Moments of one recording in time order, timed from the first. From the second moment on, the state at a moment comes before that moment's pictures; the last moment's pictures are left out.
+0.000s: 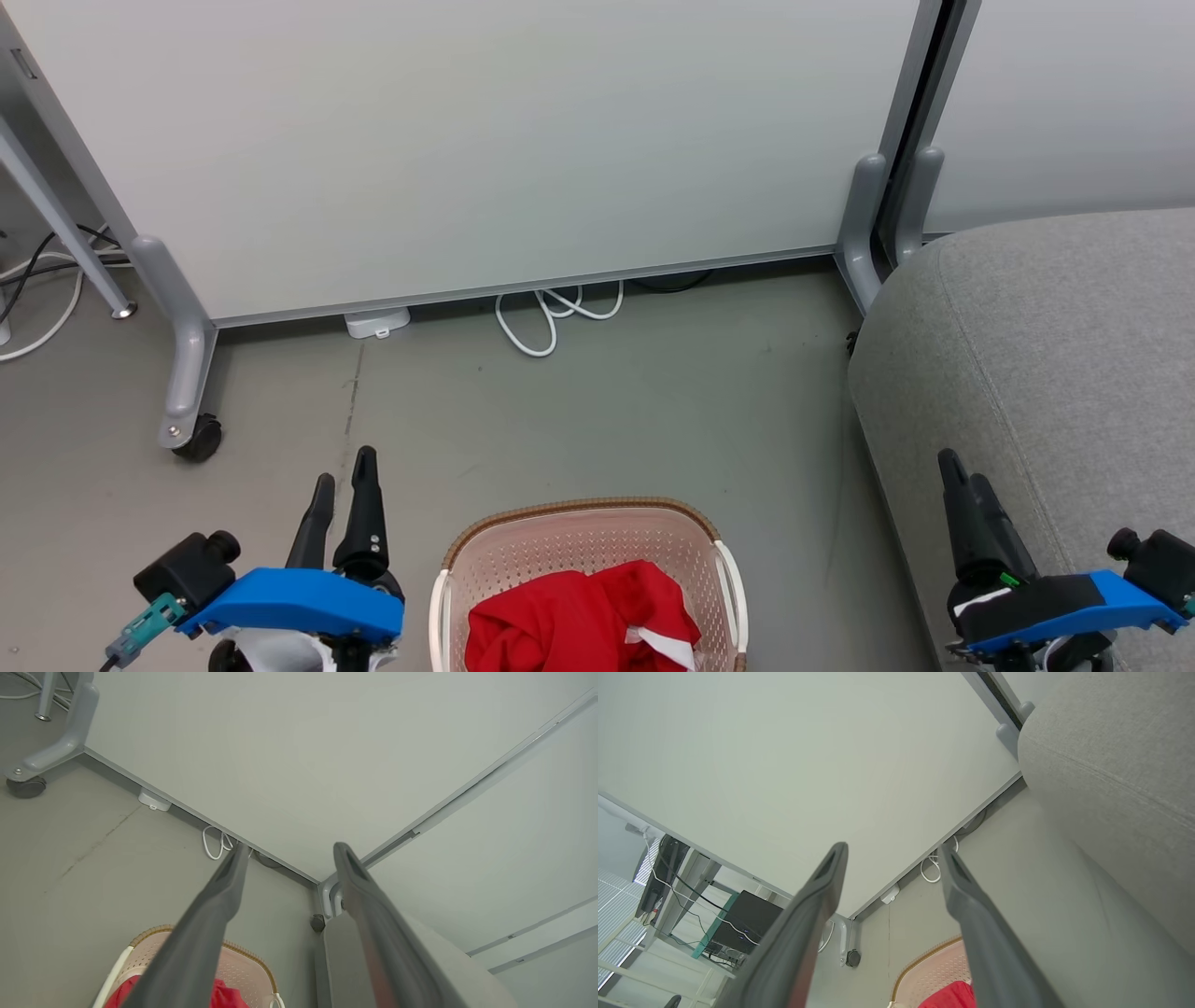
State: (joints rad) left arm -0.06 0.06 -0.09 0.26 -0.85 -0.07 -0.07; right arm -0.04 -0.04 -0.05 0.21 0.86 0.13 -0.03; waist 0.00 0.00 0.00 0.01
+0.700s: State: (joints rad) left arm -0.07 0.06 -0.15 0.26 -0.59 -0.06 -0.13; right arm -0.03 -0.04 -0.05 0.19 0.61 0.13 -0.05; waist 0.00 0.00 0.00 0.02
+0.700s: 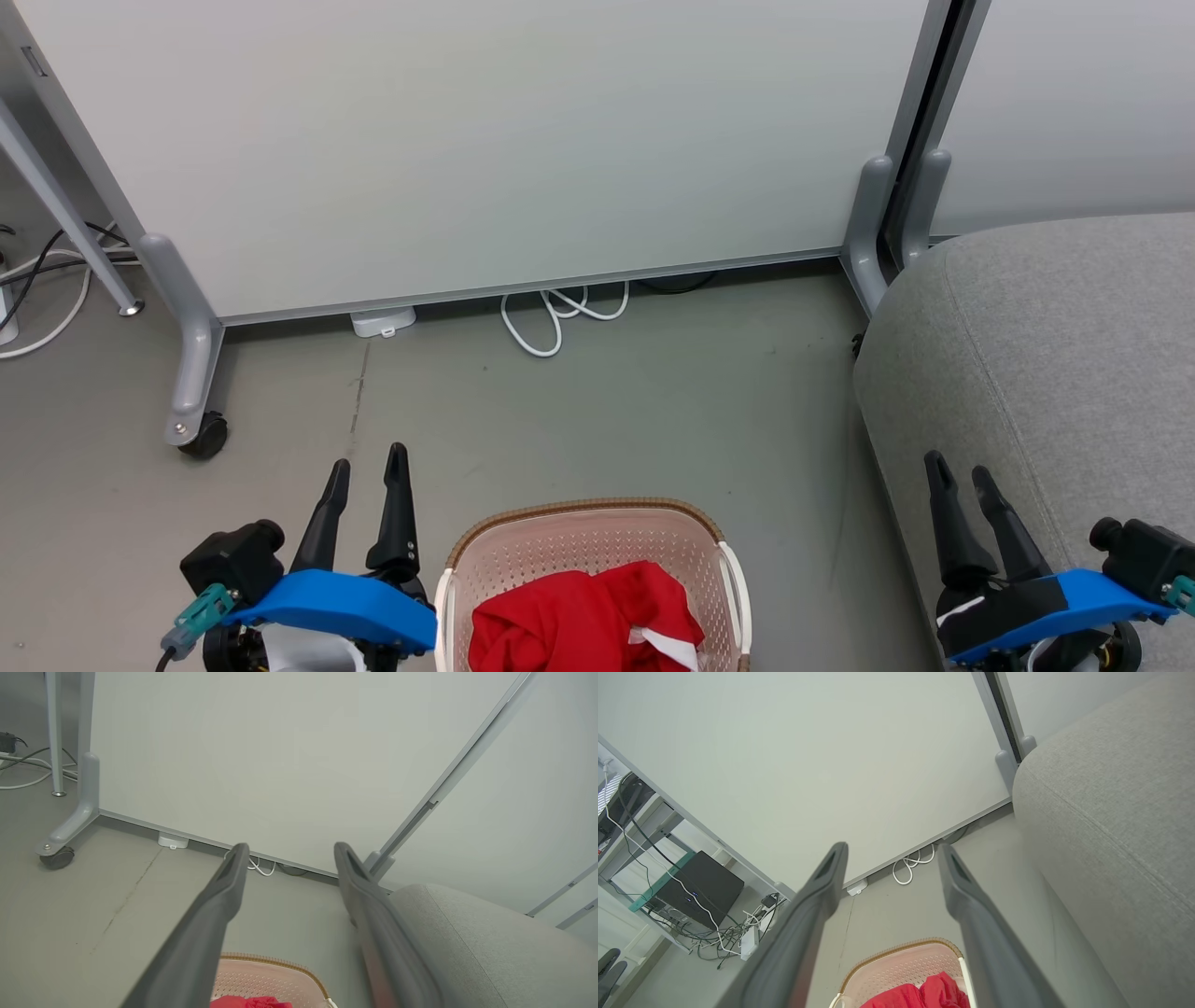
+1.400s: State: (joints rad) left arm -0.08 0.06 -0.18 0.29 -0.40 -0.06 -0.19; right arm -0.02 -0.04 -0.04 0.17 0.41 0.13 -0.07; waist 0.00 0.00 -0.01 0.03
